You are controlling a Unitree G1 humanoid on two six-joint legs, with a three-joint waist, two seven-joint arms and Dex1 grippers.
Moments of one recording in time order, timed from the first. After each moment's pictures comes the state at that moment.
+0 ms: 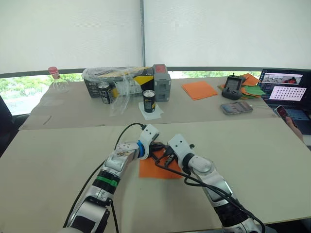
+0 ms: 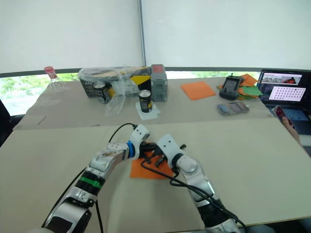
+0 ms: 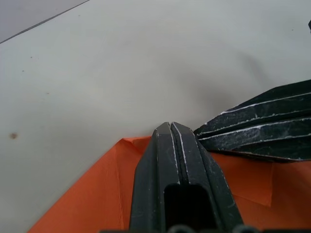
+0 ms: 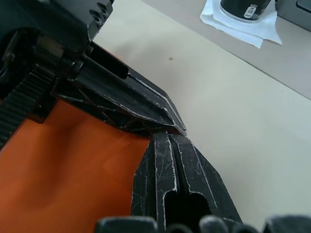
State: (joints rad) left arm -0.64 0.22 -0.23 0.34 -0.14 0.53 -0.68; right arm -0.35 -0.20 0.29 -0.10 -0.16 0.51 0.43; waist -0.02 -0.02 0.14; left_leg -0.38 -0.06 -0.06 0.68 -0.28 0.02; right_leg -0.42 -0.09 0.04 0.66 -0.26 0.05
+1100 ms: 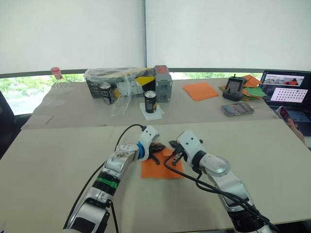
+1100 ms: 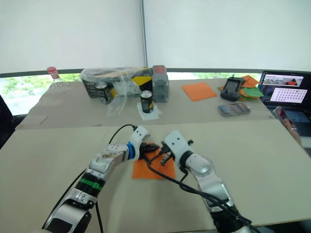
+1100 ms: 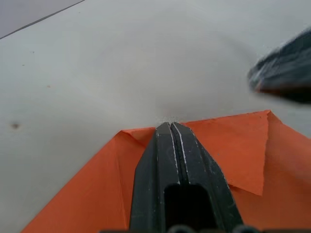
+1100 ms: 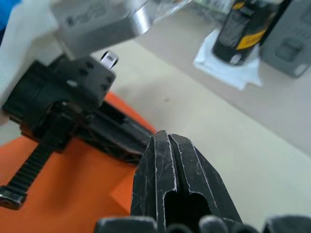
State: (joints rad) left arm -0.63 0.21 -0.23 0.33 -0.14 0.53 -0.69; right arm -0.33 -0.26 0.27 -0.25 -0.08 0.55 0.45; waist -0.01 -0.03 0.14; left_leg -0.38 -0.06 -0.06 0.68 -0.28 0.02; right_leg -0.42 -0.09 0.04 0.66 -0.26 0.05
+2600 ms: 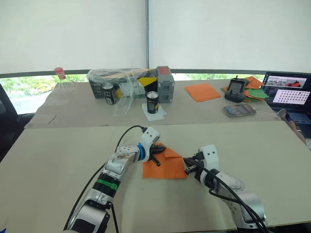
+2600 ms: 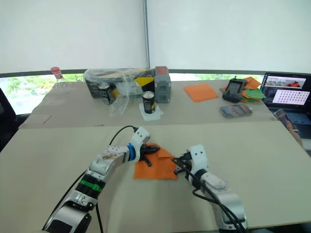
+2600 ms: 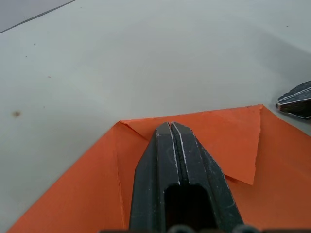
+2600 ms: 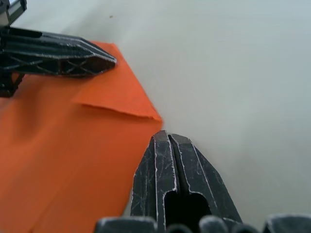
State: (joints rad) left arm -0.61 0.21 -0.23 0.30 -0.14 0.54 -0.69; right arm -0.07 -0.24 0.00 -0.40 0.23 0.79 0.37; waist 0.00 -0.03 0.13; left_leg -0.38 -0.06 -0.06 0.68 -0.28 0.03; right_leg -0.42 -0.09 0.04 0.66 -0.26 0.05
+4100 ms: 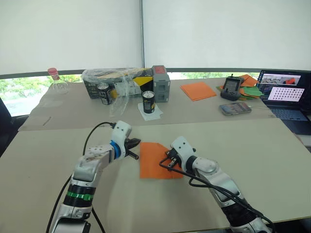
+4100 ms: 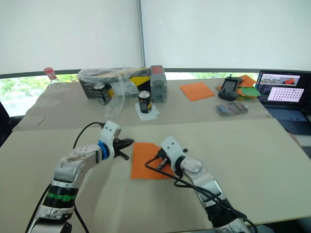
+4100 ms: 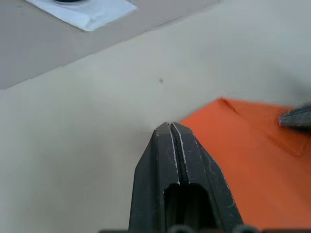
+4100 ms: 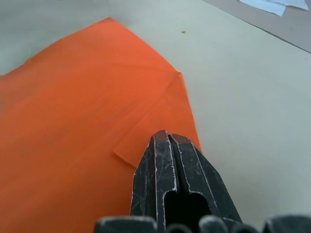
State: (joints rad) left arm -0.46 0.33 0.08 -0.12 -0.28 0.87 -0.52; right arm -0.36 -0.30 0.33 -0.15 0.00 0.61 0.46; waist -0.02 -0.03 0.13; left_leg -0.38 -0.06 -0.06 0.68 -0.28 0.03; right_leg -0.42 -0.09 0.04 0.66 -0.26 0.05
